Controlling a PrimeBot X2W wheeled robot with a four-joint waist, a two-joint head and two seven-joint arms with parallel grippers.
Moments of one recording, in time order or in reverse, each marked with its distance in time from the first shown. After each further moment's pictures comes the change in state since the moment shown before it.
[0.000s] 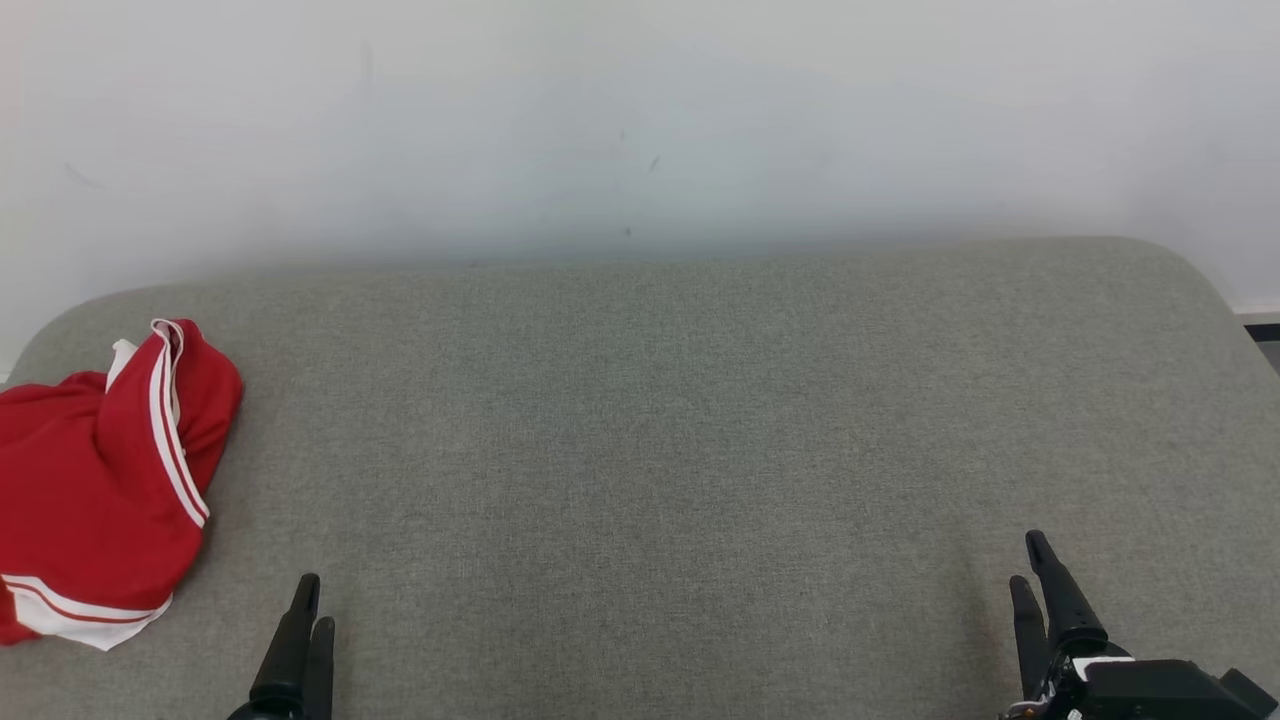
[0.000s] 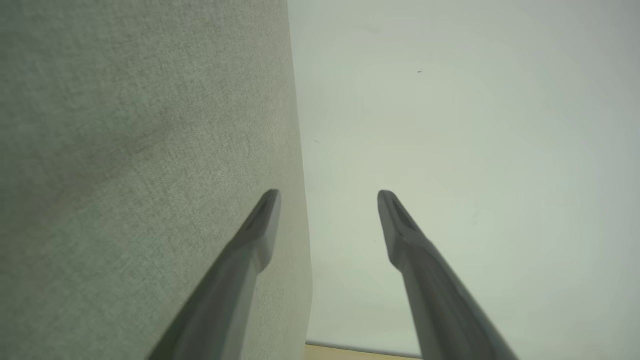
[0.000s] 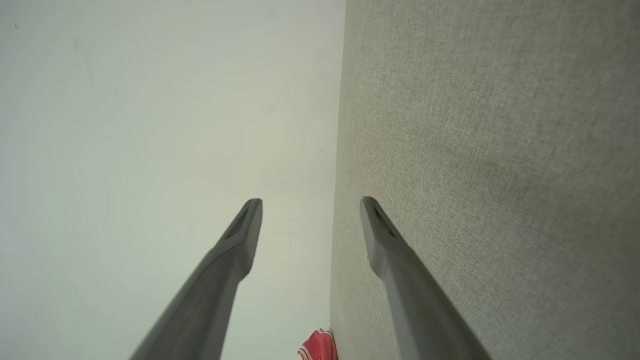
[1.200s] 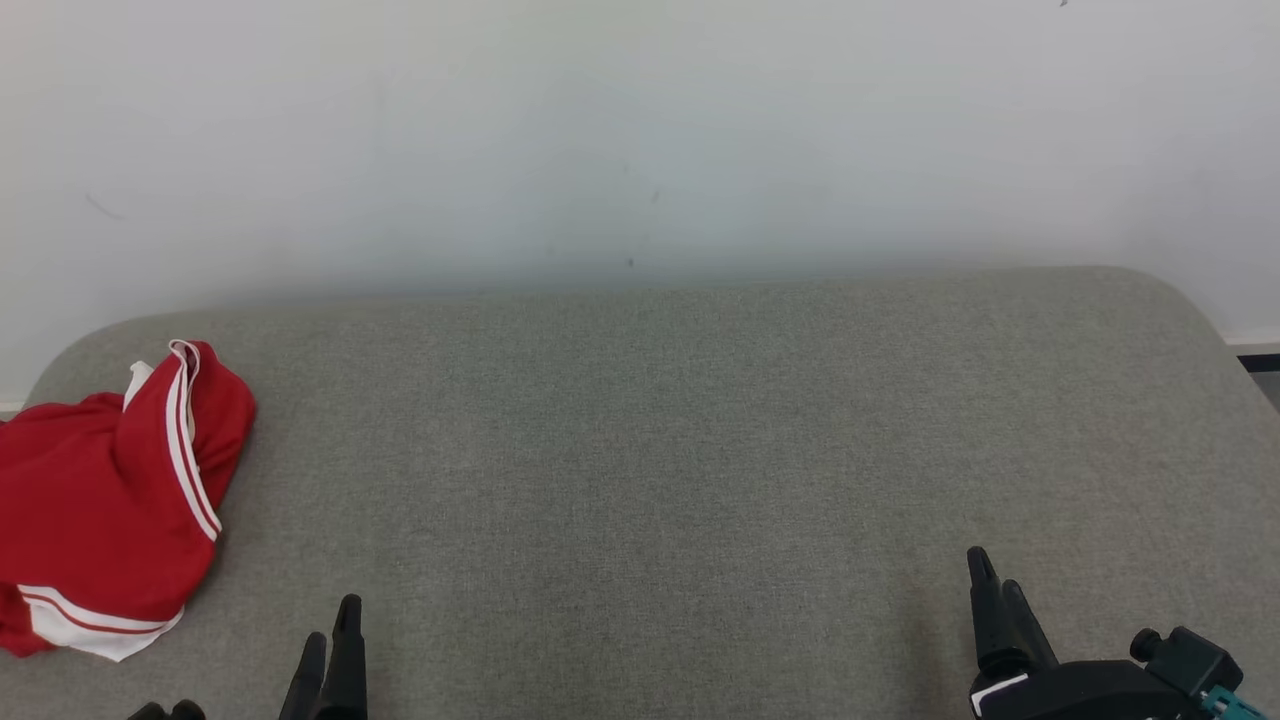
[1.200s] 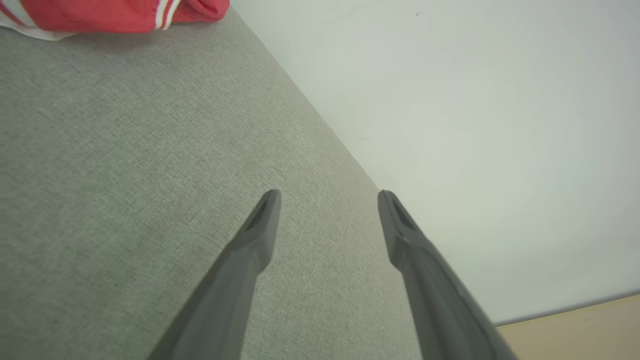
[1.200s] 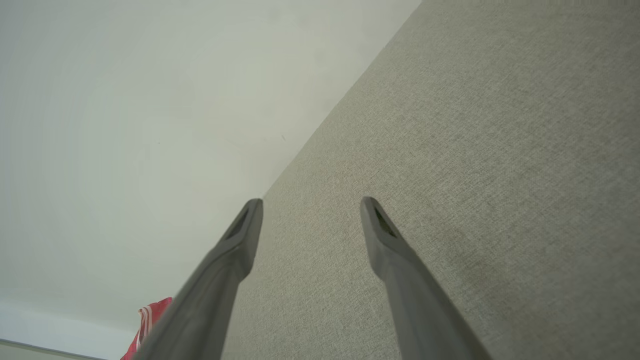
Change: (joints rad) left arm 0.045 0.004 -0.064 -0.045 0.620 0.060 -0.140; right arm -0.015 0.000 0.076 0.077 -0.648 0.000 -0.138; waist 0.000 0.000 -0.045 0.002
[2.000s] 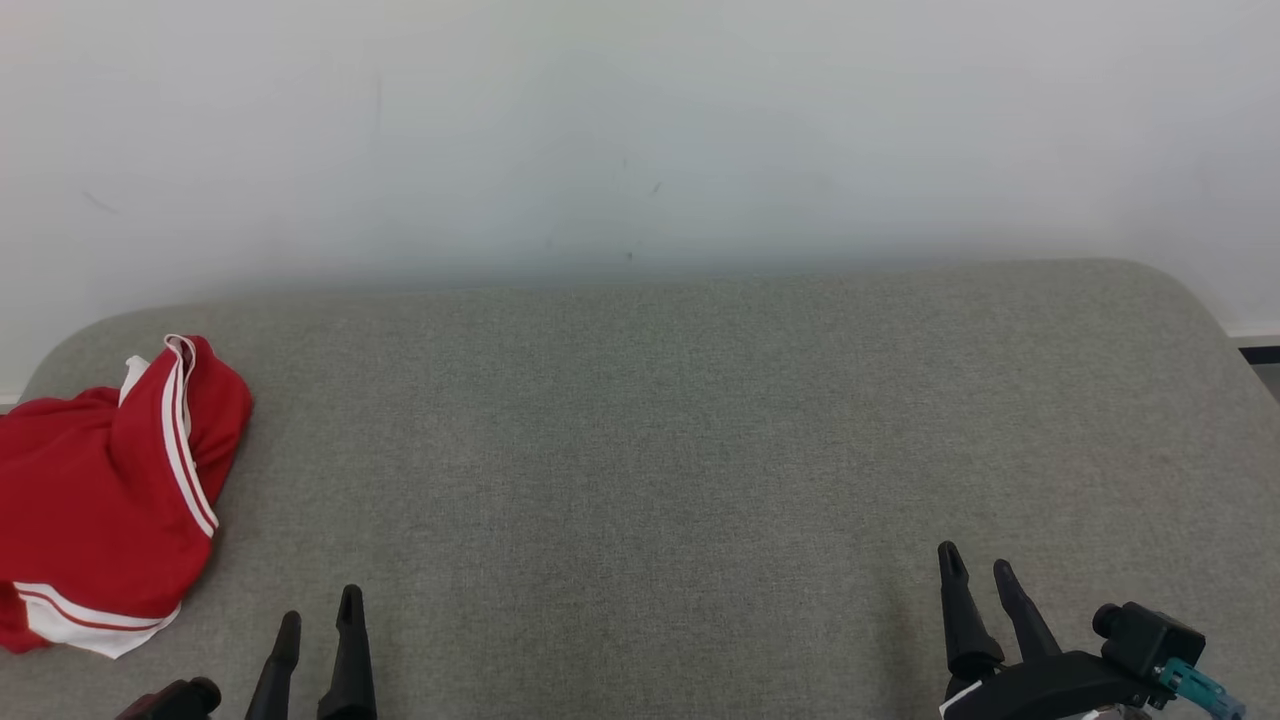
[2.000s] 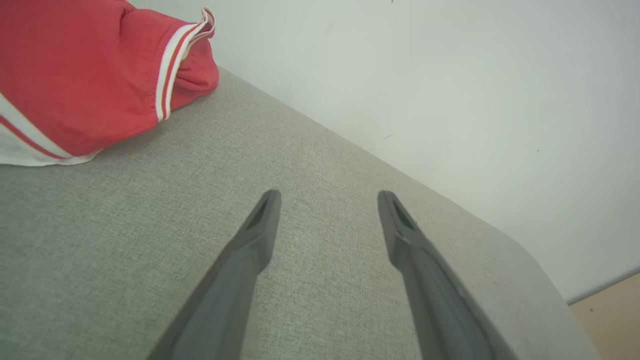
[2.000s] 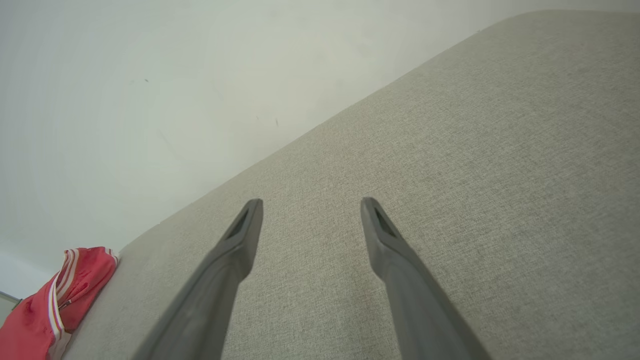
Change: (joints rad) left arm 0.004 0.002 0.005 -0.021 0.389 0.017 -0.071; right arm -0.019 -0.001 0.023 0.023 -0.355 0.000 -0.050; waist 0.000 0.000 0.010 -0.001
